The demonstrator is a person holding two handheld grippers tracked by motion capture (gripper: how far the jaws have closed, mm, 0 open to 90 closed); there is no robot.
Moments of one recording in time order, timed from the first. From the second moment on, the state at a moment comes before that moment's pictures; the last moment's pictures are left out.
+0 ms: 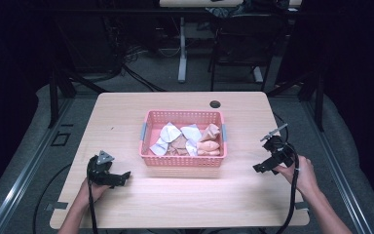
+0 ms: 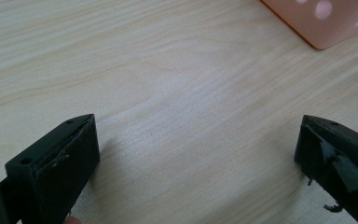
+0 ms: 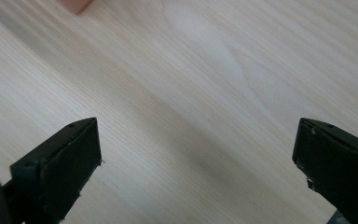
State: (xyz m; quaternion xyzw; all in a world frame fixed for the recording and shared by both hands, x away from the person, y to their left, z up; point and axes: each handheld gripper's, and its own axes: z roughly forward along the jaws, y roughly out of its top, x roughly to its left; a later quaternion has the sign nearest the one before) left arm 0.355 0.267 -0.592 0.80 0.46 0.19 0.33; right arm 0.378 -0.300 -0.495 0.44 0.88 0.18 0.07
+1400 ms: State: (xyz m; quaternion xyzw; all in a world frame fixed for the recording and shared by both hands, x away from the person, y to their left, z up) left arm 0.354 0.268 -0.592 0.80 0.46 0.19 0.33; right arm 0.444 -0.141 -0.458 0.36 0.90 0.23 0.02
